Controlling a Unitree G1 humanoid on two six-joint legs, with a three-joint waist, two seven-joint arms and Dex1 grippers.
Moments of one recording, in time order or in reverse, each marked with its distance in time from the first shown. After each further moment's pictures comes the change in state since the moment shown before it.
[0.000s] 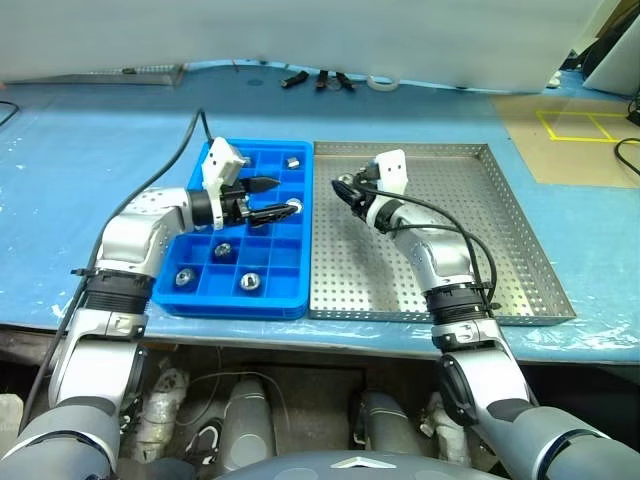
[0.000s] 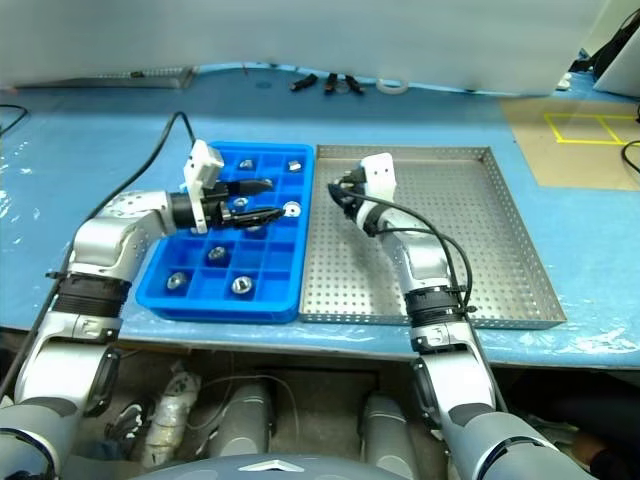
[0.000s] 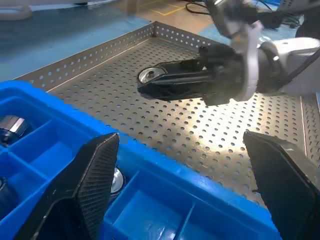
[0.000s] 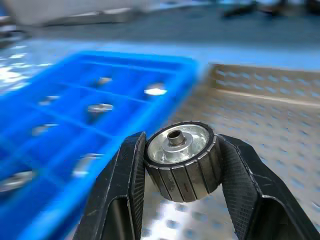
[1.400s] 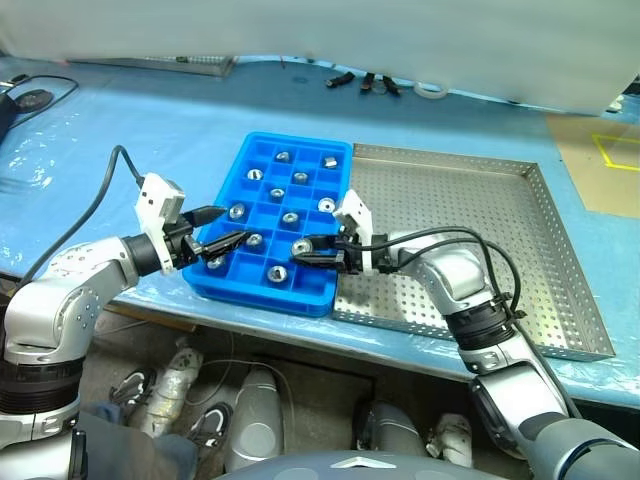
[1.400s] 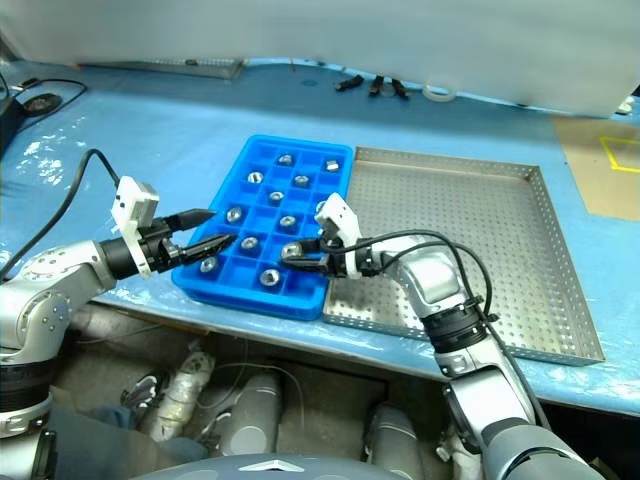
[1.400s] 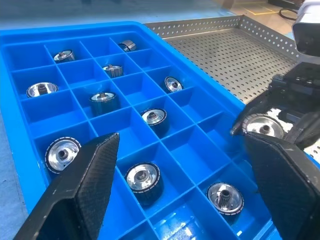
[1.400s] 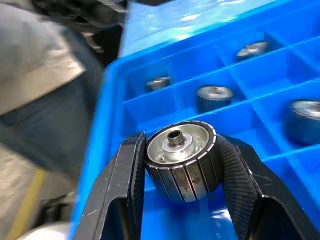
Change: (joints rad) left arm 0.406 0.137 0.235 -0.488 -0.212 0.245 0.274; right arm 0.097 -0.150 0.244 -0.160 0.068 0.156 0.449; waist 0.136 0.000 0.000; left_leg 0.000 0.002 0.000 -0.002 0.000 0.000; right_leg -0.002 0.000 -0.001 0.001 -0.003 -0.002
